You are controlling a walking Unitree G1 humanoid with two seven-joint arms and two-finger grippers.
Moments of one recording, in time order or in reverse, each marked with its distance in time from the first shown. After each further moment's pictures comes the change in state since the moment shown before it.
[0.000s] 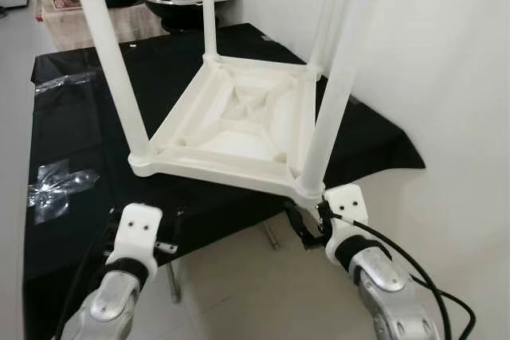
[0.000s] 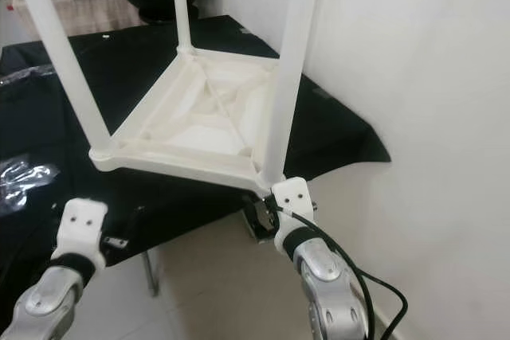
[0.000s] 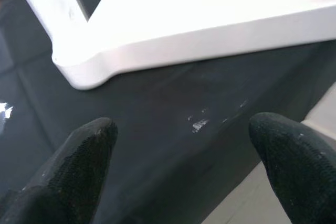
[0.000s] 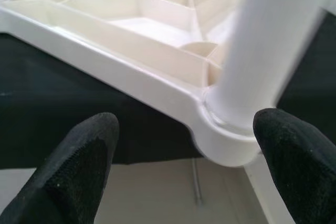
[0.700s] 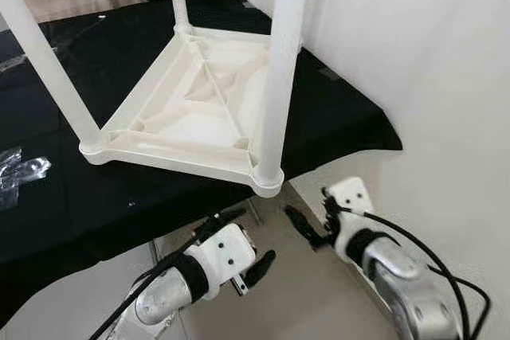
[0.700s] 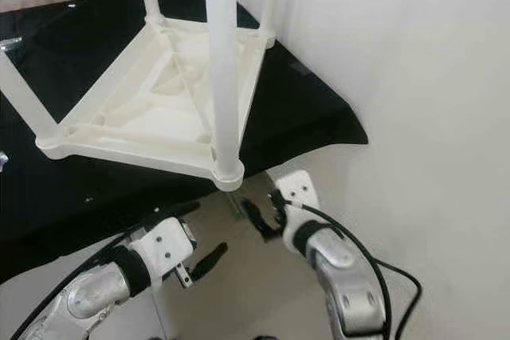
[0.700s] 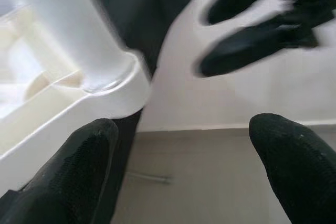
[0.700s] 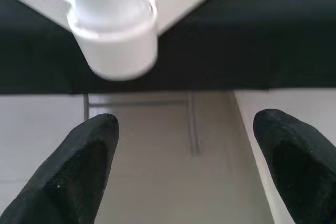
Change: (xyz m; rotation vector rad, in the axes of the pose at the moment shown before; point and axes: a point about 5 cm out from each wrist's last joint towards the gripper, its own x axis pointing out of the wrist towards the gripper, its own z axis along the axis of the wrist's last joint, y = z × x) left arm -0.010 -0.050 0.034 0.279 -0.211 -0.486; right arm -0.003 -0.006 -0.006 0.010 0.103 0.081
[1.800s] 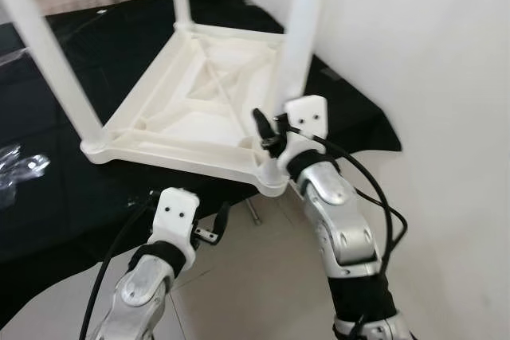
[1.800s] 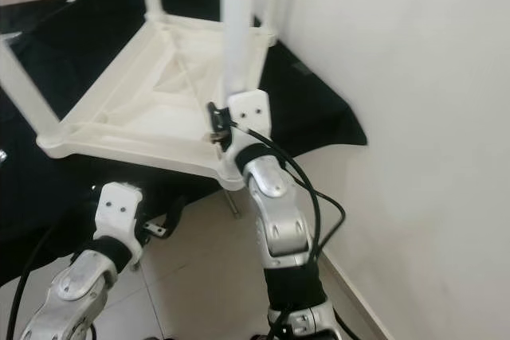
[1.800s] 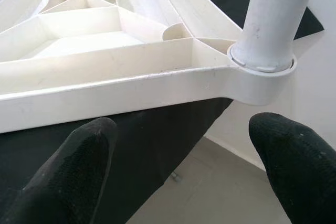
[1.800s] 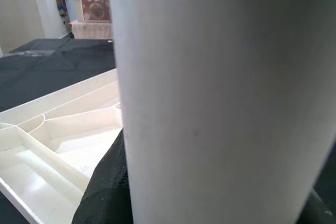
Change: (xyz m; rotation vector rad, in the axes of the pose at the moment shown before) left arm -0.001 0.030 -0.014 -0.325 0.028 0.364; right arm 0.073 0.043 0.122 0.037 -0.417 -0.049
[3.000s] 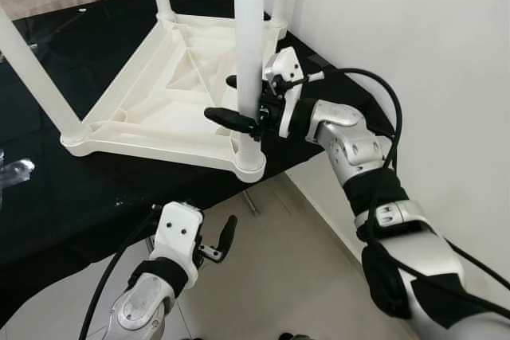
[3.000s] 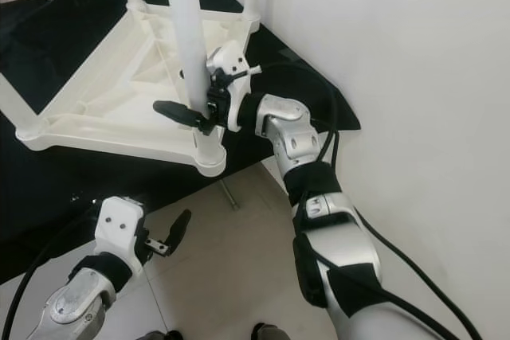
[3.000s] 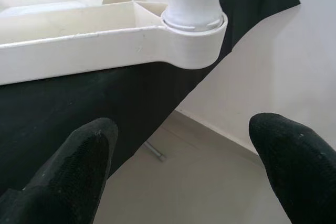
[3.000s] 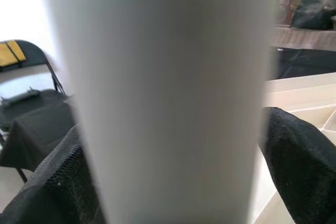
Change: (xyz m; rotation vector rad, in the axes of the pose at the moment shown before) left arm -0.025 -0.010 -0.001 -0.023 0.022 -0.024; right arm 0.054 -0.024 0.038 0.027 -0.063 0.844
